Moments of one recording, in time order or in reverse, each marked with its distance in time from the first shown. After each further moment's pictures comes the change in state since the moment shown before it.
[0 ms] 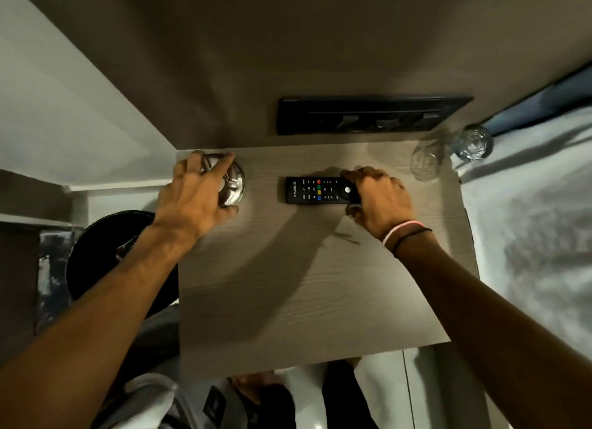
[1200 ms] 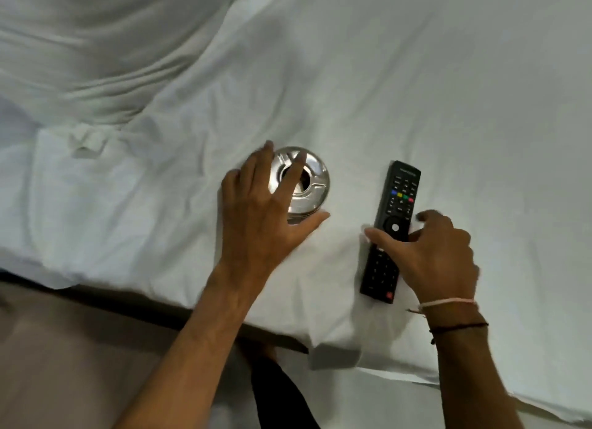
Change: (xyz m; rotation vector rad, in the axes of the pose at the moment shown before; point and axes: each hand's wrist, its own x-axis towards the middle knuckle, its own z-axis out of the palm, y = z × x) left_hand -0.233 0.661 0.123 0.064 0.152 1.392; right_hand -0.495 0.373 0.007 0.774 0.331 1.789
